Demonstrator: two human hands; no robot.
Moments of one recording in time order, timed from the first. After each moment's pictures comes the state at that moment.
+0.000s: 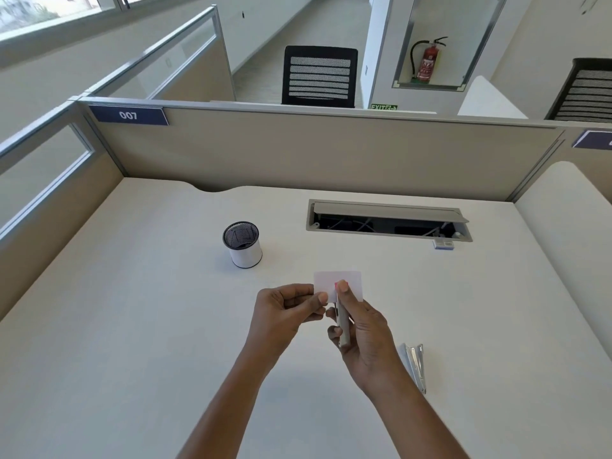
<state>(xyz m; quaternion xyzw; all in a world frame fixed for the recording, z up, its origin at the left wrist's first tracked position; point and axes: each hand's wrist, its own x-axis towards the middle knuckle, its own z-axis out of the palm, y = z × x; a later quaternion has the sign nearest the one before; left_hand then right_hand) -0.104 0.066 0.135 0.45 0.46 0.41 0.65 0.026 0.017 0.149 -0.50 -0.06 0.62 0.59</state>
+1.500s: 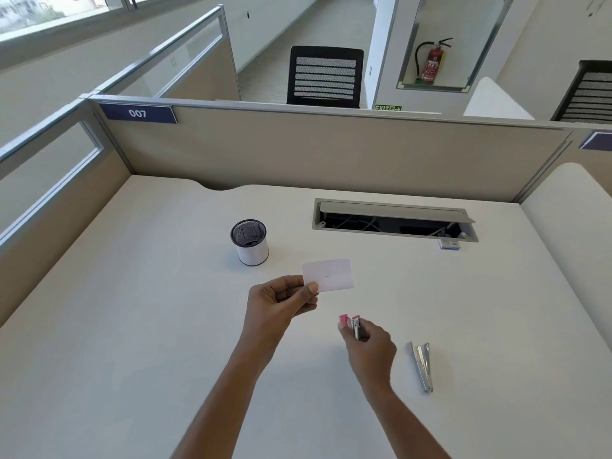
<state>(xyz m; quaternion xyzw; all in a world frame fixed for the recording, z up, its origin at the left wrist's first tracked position) -0.125 0.071 0.131 0.40 0.47 0.45 0.65 0.037 0.015 0.011 -0.79 -0.35 0.24 0.44</state>
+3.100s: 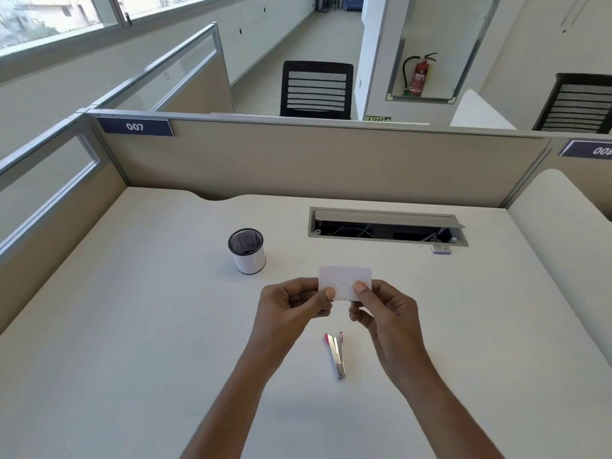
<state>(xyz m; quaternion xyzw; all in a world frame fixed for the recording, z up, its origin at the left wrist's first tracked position) -0.116 0.055 0.162 0.47 0.43 0.42 0.65 0.044 0.006 0.159 -0.52 -0.30 0.48 0.64</state>
